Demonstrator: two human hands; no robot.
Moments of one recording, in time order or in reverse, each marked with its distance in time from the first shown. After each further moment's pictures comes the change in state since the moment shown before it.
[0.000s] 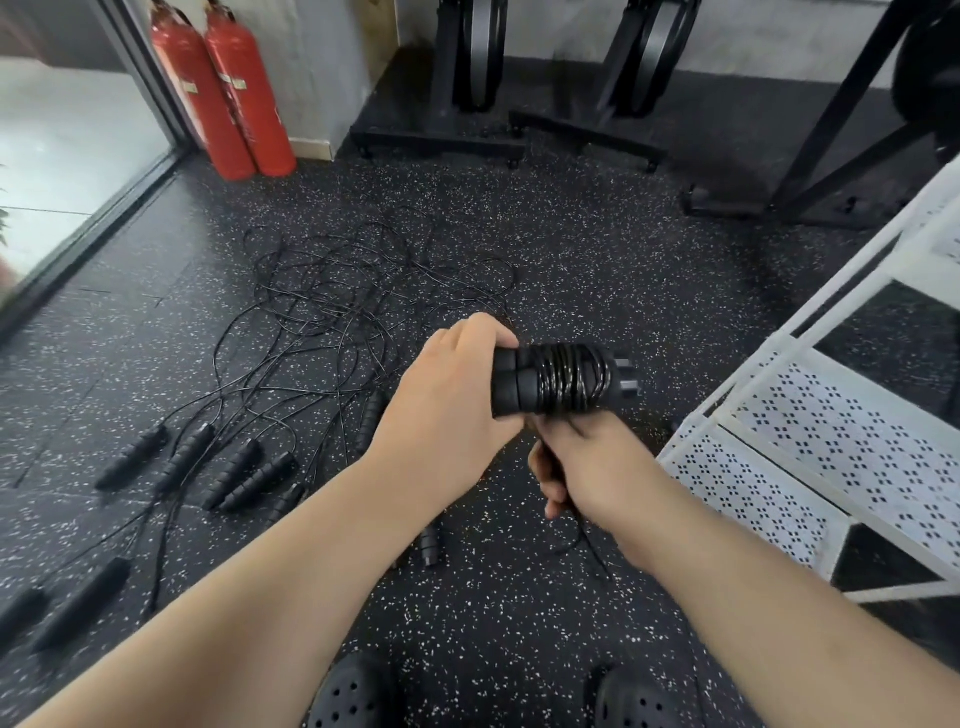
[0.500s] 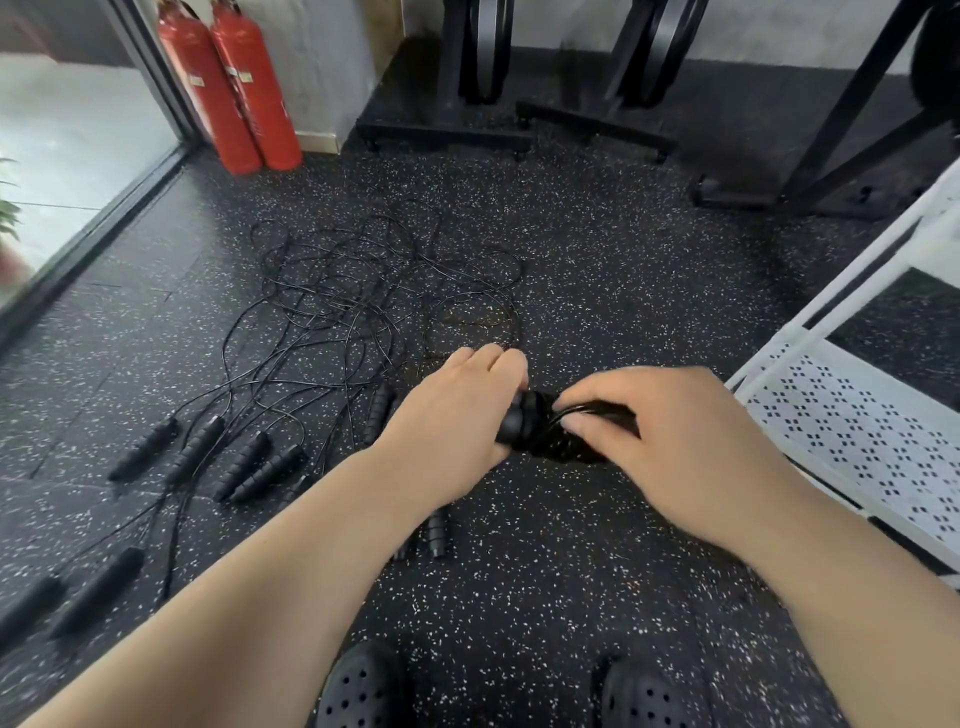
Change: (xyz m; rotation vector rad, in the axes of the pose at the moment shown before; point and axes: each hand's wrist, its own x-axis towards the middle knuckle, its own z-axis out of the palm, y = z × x) left_hand -0.001 -0.011 0.006 0.305 -0.291 0.129; right_hand -0.030 -0.028 -0.046 -0.845 0.169 -0.517
